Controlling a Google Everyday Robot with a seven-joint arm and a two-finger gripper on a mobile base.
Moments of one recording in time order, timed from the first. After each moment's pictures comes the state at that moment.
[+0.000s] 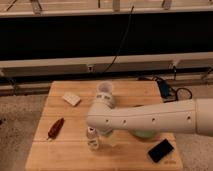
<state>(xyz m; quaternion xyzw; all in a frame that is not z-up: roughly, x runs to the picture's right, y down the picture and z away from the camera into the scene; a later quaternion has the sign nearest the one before) -0.002 0.221 0.709 -0.28 -0.06 -0.28 0.92</state>
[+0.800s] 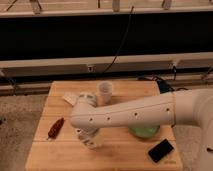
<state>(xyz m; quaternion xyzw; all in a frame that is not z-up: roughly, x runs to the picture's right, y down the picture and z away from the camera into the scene) -0.078 0.220 0.703 -0.27 -0.10 -0.33 0.90</state>
